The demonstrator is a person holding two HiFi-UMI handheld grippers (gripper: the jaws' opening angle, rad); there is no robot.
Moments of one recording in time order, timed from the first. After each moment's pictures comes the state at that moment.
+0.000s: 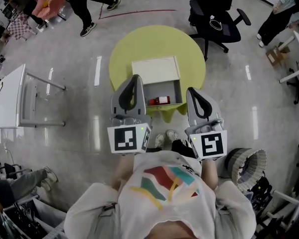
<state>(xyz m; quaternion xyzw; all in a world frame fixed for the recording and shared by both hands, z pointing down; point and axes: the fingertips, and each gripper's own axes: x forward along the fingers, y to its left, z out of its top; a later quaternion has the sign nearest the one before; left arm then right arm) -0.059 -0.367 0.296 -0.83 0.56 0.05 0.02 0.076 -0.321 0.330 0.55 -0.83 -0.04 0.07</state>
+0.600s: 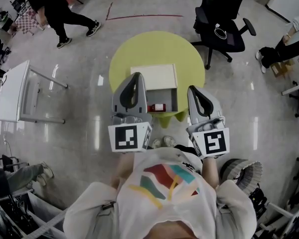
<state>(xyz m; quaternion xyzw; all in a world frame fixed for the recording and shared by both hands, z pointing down) -0.036 -0.388 0.275 -0.81 0.58 0.06 0.05 0.101 -0.354 0.315 0.51 -0.86 -0.05 0.04</state>
